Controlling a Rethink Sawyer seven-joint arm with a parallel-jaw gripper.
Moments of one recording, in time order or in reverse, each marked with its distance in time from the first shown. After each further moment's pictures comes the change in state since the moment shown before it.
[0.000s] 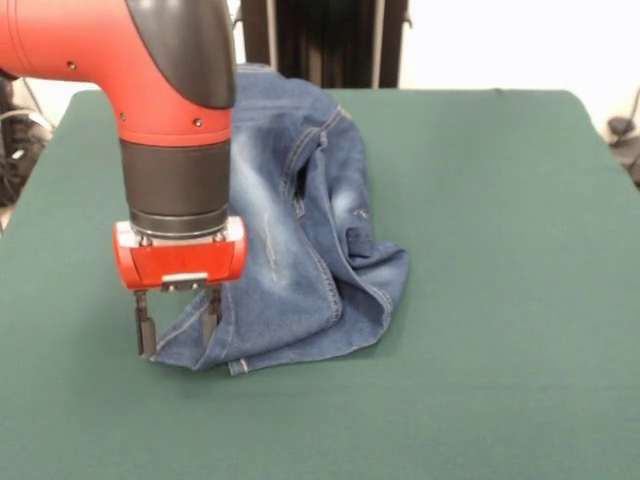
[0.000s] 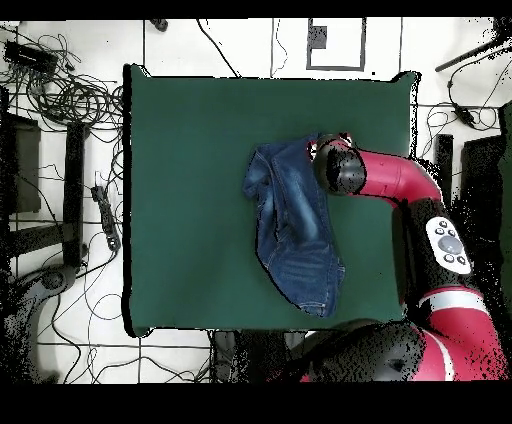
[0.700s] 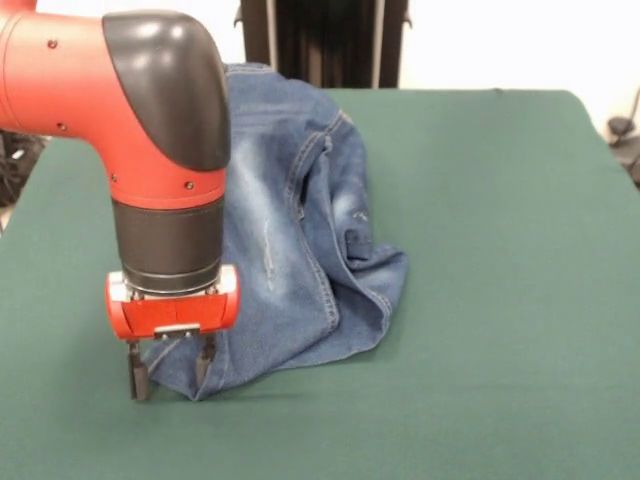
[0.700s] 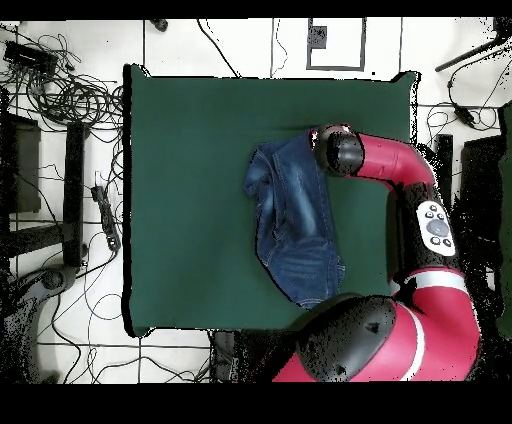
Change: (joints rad) arm 0.029 0.113 -0.001 -0.189 0.013 0.114 0.000
